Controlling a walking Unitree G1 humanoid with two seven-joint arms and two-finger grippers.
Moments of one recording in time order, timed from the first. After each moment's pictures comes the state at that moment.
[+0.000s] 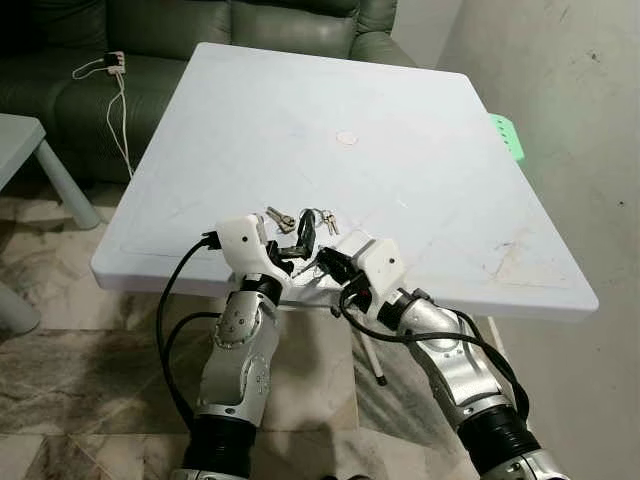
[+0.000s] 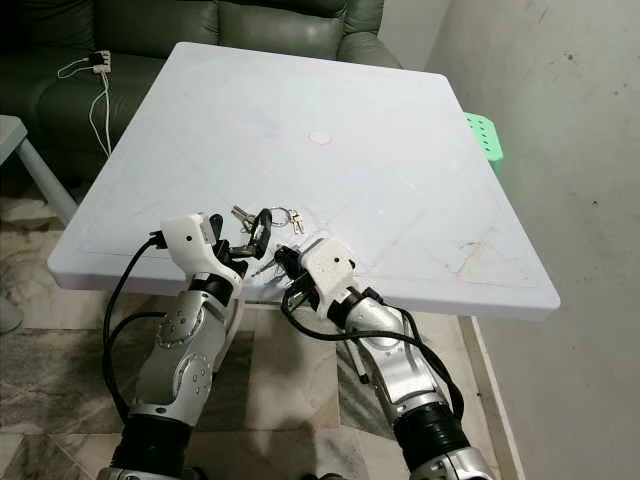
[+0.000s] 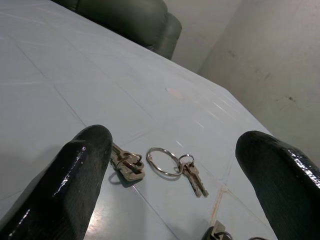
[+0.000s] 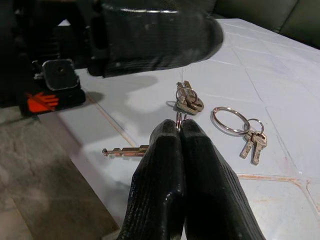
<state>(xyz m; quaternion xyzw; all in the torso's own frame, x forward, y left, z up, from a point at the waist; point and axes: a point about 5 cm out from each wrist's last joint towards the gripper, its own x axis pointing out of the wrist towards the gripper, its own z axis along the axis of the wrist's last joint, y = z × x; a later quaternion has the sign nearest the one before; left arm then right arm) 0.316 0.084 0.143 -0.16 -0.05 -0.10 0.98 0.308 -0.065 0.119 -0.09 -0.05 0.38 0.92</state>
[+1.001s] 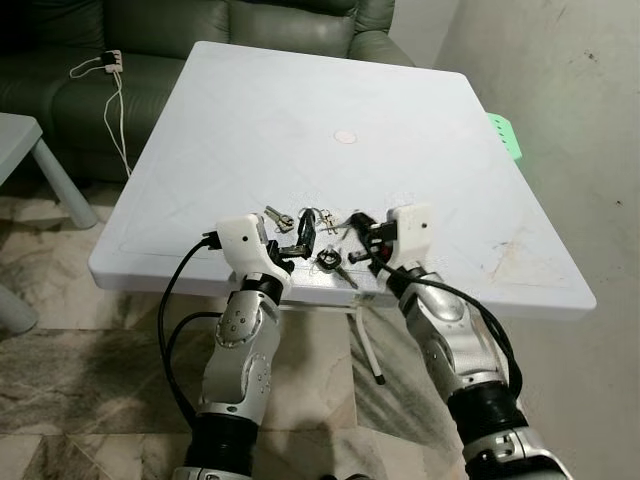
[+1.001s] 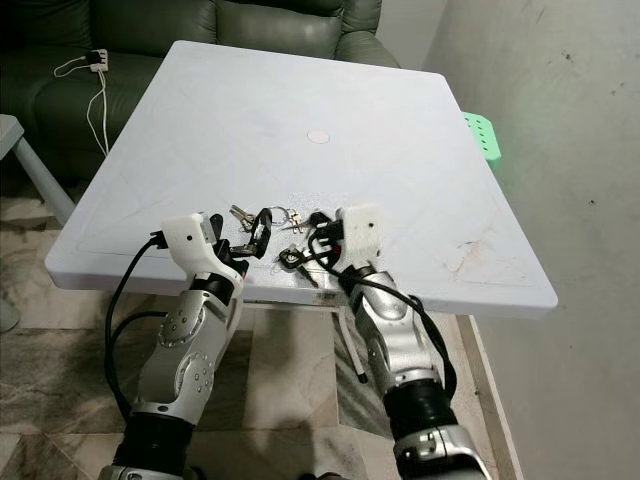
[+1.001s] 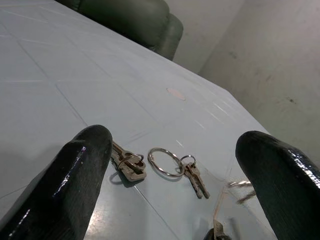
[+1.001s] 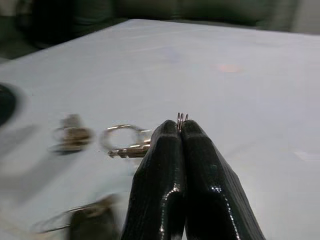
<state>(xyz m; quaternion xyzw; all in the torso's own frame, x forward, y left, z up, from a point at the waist) 0.317 0.085 0.143 -0.17 -0.05 -0.10 0.98 0.343 -0.093 0.138 0.05 -0.03 0.17 0.98</state>
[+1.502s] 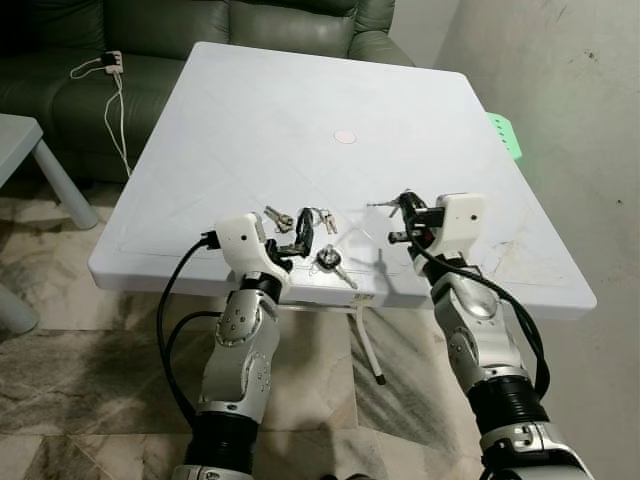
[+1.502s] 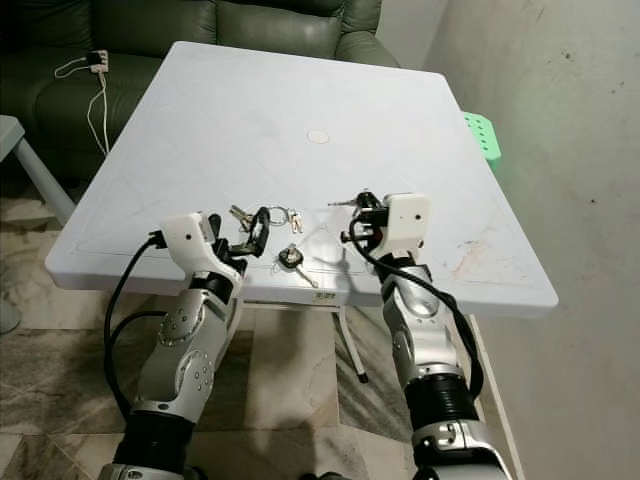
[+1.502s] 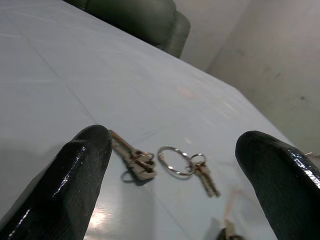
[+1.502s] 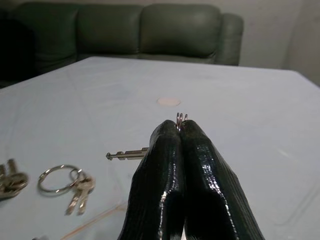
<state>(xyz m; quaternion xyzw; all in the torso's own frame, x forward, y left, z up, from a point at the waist) 0.320 0.091 0.140 -0.16 -0.05 -0.08 0.98 0.346 -0.131 0.149 0.07 -0.10 0.10 0.99</state>
